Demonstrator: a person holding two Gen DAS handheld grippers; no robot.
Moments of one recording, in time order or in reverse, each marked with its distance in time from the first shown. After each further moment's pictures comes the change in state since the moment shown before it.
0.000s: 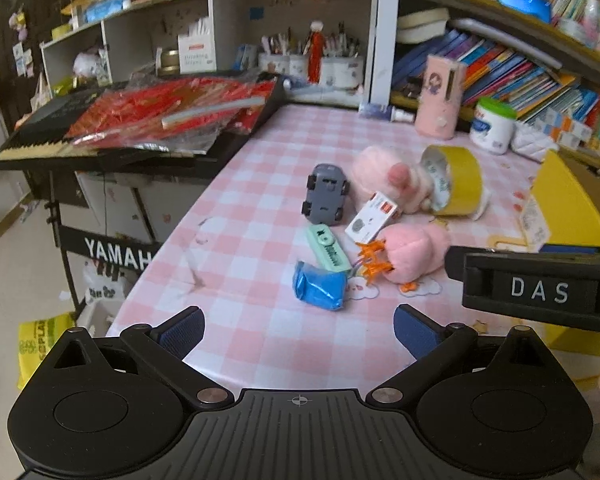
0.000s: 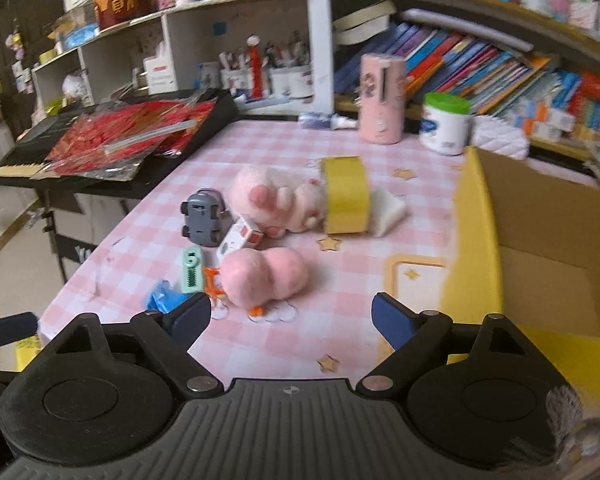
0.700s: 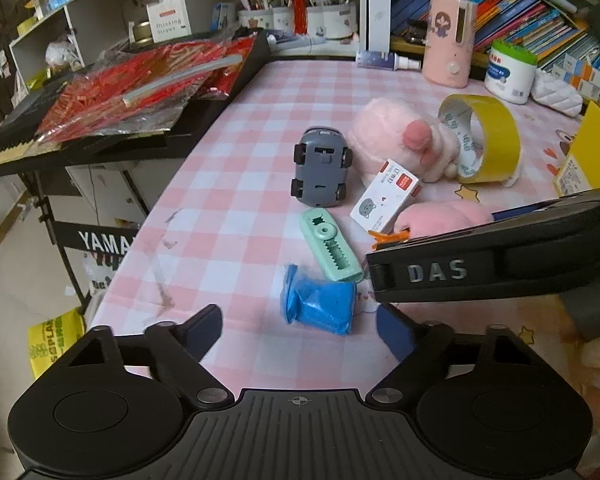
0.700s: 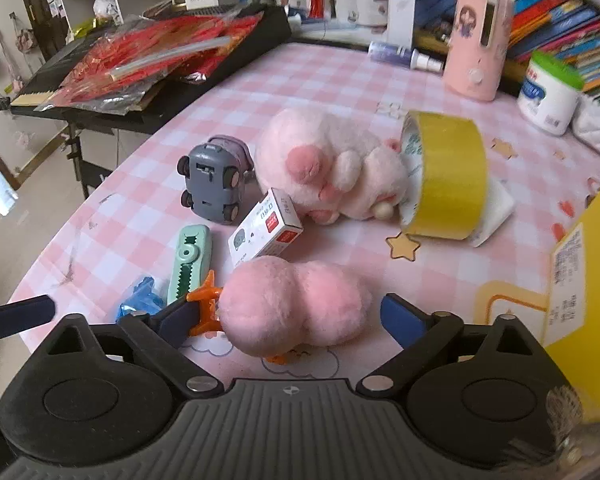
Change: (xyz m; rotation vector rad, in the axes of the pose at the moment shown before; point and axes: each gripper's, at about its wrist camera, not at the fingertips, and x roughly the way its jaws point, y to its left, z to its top) left arm 0.067 -0.013 0.023 0.077 0.134 0.023; right arm 0.117 0.003 0.031 -0.110 0.228 0.127
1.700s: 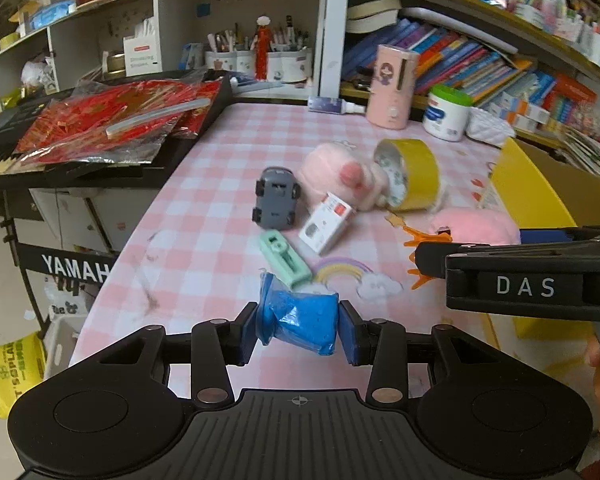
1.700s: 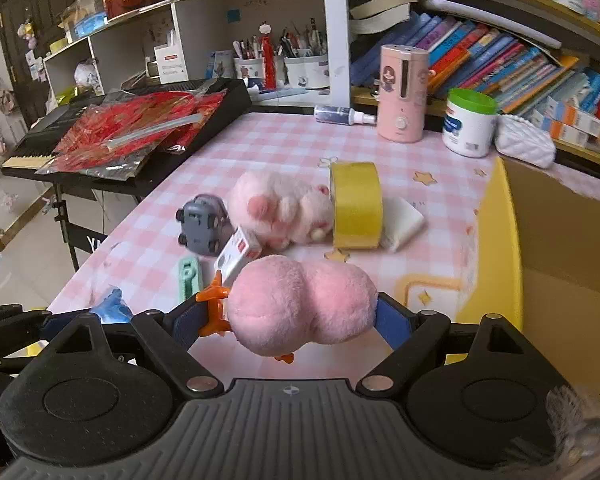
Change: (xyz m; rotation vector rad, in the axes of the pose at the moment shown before) left arm -0.068 0.011 -0.025 0.009 -0.129 -0.172; right arm -0.104 0.001 -0.046 0.091 -0.202 -0.118
